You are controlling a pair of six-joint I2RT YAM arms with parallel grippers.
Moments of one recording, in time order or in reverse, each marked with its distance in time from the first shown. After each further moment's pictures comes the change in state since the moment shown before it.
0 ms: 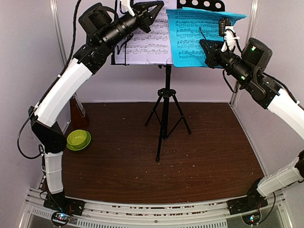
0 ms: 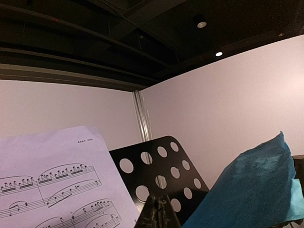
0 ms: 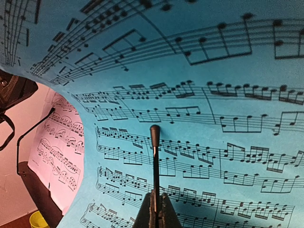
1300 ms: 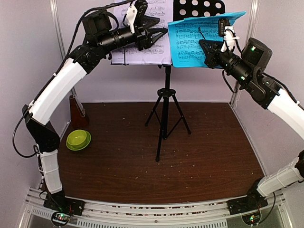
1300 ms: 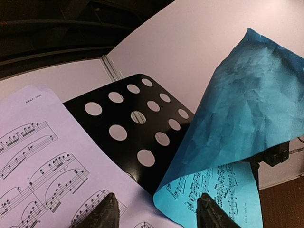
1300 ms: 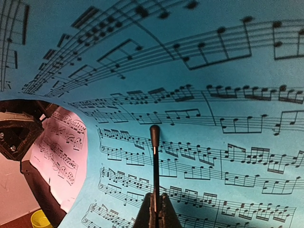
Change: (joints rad) left arm 0.075 -0.073 -0.134 -0.224 0.207 0.325; right arm 0.000 0.000 0.000 -0.002 -0.005 0.000
